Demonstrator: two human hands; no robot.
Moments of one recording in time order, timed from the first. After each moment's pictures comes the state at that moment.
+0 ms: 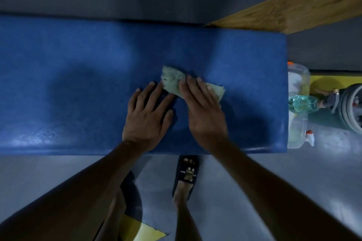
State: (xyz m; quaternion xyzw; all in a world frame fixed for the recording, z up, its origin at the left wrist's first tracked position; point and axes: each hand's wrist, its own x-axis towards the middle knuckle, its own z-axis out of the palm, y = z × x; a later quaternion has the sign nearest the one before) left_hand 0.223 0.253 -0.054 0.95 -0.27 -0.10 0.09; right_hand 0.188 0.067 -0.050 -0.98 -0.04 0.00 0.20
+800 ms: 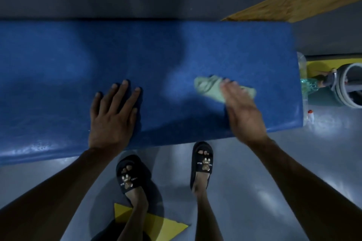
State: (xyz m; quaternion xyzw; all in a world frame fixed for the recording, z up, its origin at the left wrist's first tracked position) left_hand 0.242 0.425 -0.053 0.96 -0.25 -0.04 0.09; right_hand 0.145 0.071 -0.041 -0.99 0.03 0.03 0.16
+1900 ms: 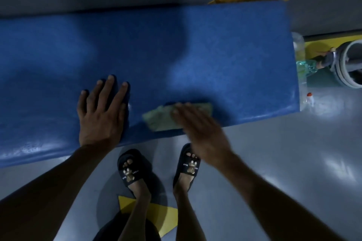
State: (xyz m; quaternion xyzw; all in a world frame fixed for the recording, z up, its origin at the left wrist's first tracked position) left_hand 0.239 0.418 -0.052 0.97 -0.23 -0.06 0.08; right_hand 0.099 0.166 -0.054 -0.98 -0.06 0.00 0.17
